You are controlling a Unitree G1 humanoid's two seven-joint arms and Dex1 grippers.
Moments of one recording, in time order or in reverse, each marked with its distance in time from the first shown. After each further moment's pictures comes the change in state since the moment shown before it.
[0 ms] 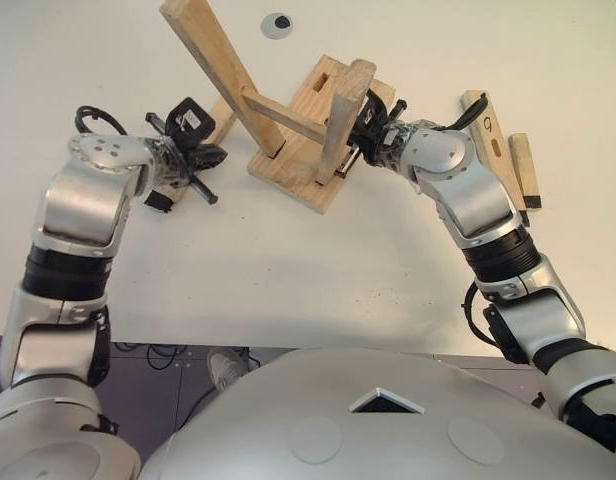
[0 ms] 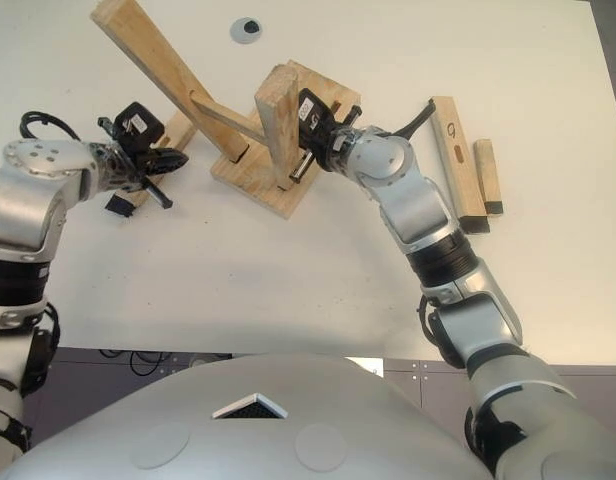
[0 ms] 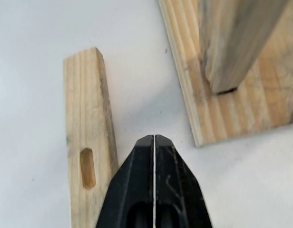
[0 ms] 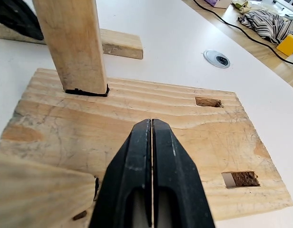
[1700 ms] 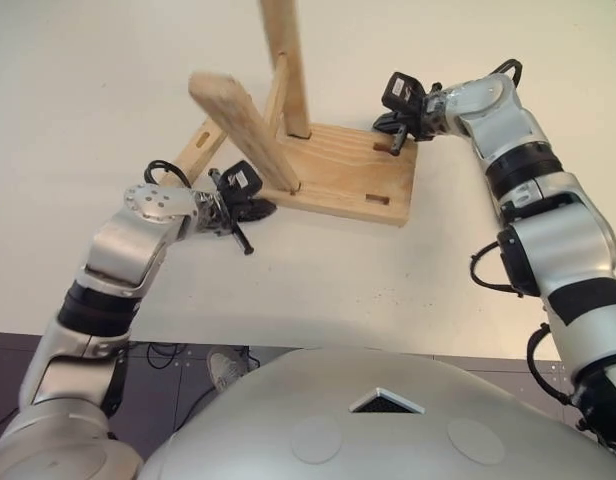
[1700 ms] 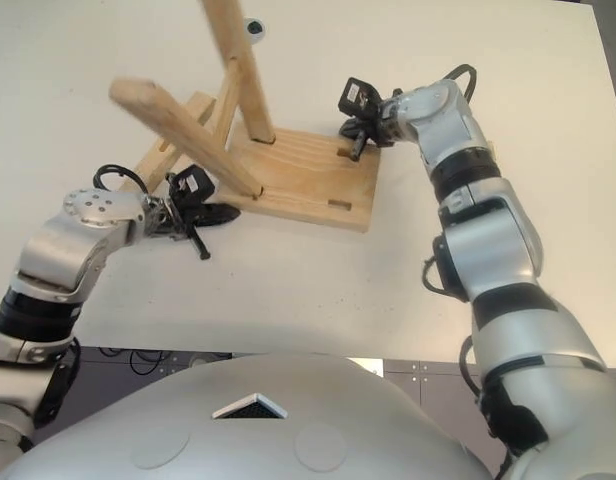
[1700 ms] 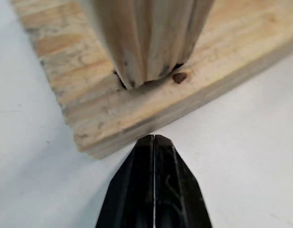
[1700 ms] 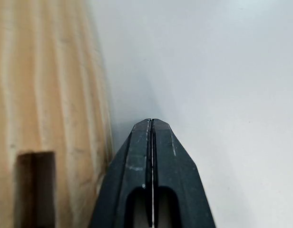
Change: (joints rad) left arm 0.178 -0.044 -0.069 -0.051 -0.055 -0.121 -0.059; right arm -0.319 -0.060 -0.087 0.855 -0.205 -0.462 0.524
